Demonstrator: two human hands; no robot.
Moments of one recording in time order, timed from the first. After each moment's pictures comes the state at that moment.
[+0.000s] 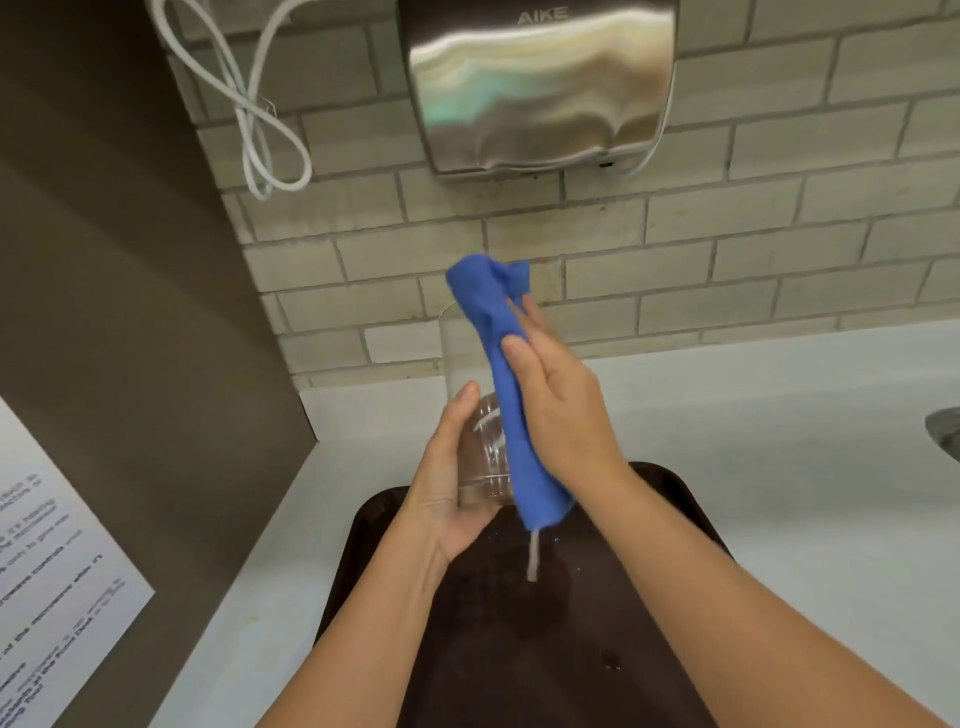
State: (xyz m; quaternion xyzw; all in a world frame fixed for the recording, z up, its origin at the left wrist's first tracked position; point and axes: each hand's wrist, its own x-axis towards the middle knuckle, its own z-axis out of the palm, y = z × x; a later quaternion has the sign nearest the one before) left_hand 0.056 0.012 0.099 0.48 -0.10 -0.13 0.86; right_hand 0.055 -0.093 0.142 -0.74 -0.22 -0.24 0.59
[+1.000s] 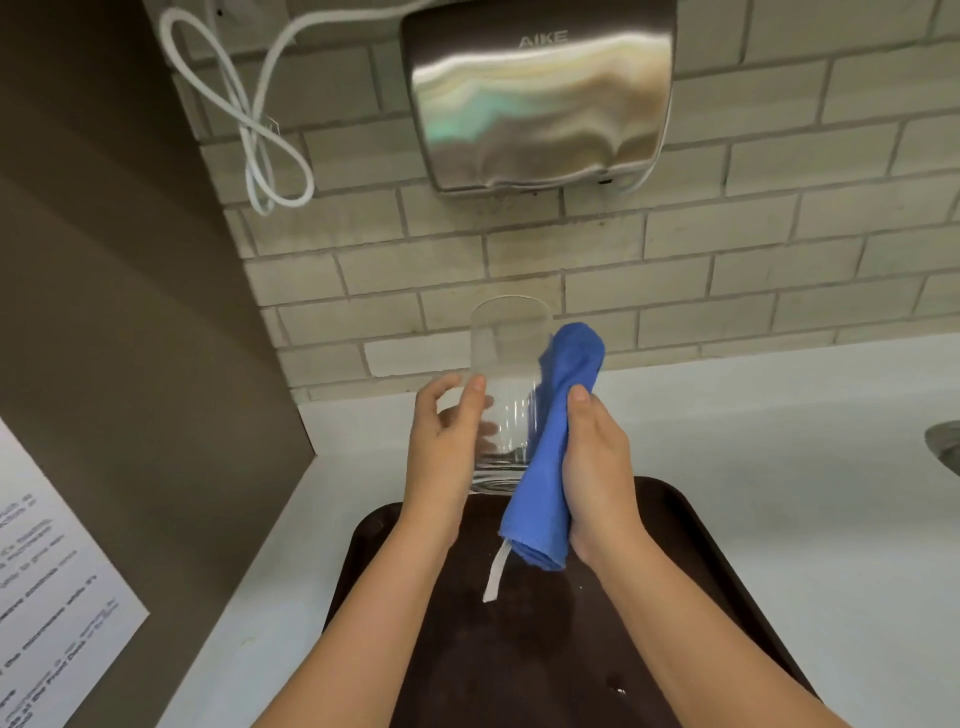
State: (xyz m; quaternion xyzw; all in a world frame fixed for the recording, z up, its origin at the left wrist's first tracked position) left_hand 0.071 0.010 0.113 0.67 -0.03 0.15 0.72; right_hand 0.052 -0.097 0.112 -0.60 0.00 -0.15 0.78
